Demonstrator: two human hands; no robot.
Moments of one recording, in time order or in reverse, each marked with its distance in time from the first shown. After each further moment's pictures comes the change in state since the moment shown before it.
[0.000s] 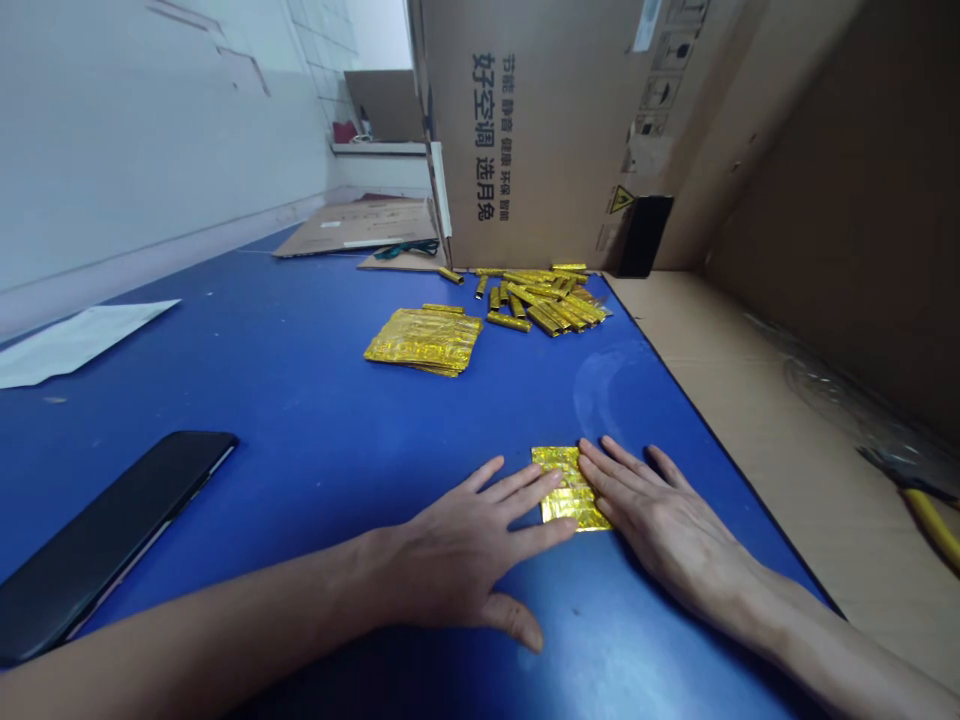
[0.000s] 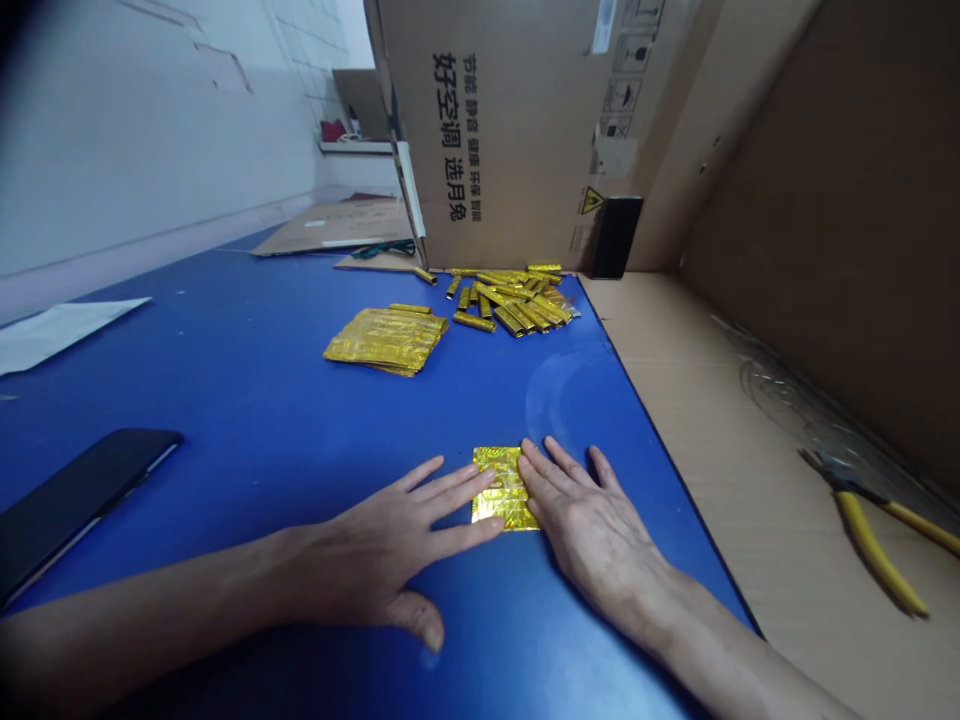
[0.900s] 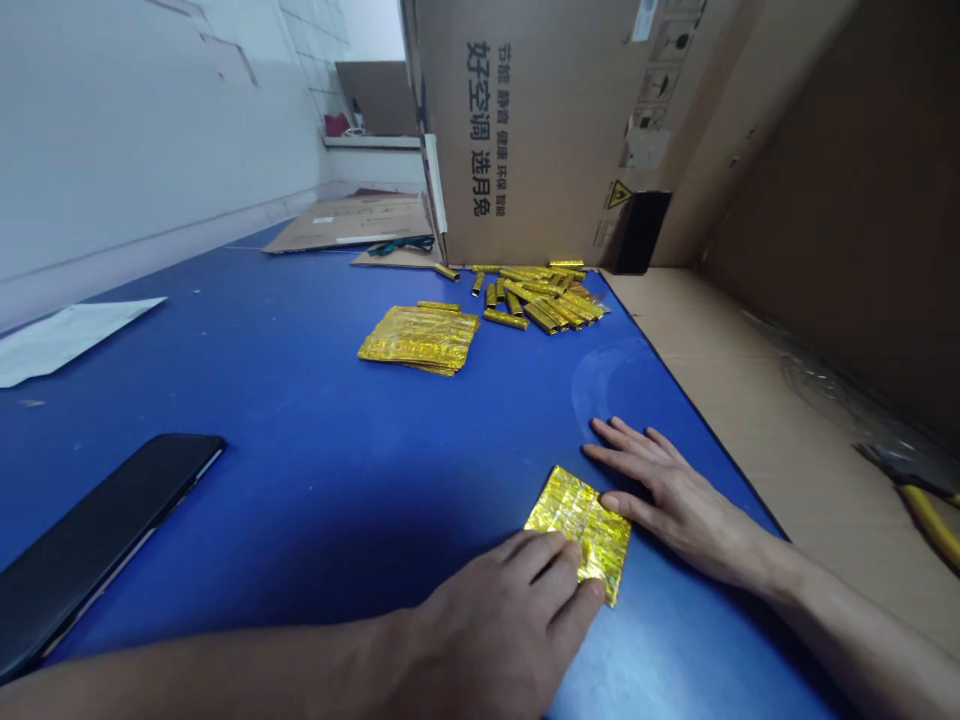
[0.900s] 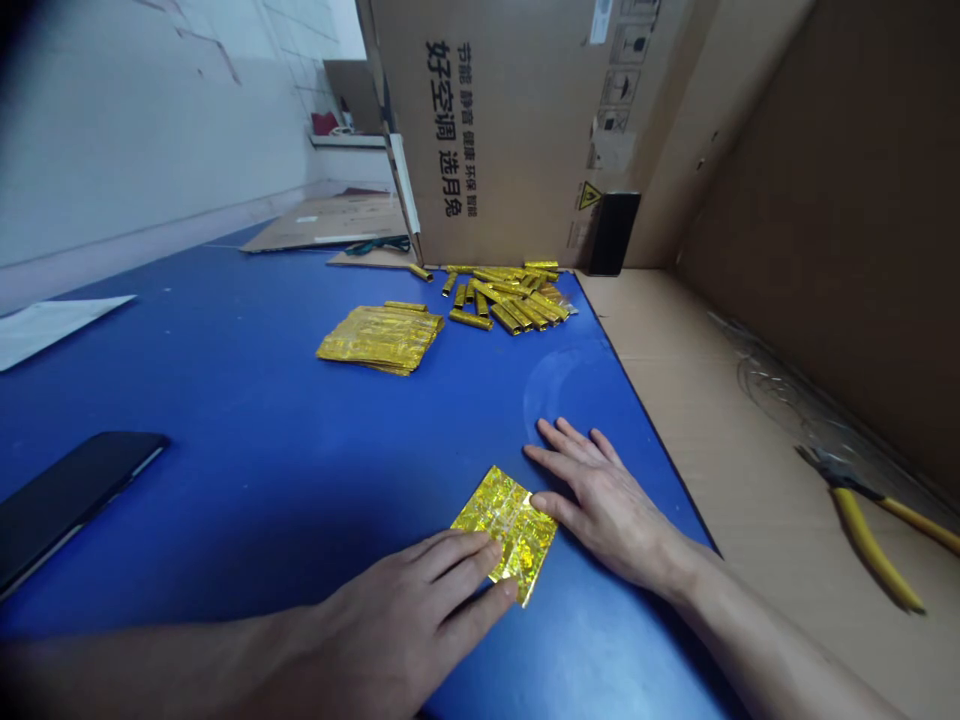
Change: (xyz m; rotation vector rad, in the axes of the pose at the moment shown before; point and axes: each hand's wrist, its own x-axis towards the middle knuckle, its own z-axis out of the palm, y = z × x) left_hand 0.007 0.052 -0.002 0.053 0.050 -0.026; right_hand 0.004 0.024 -0.008 0.220 -0.004 0.048
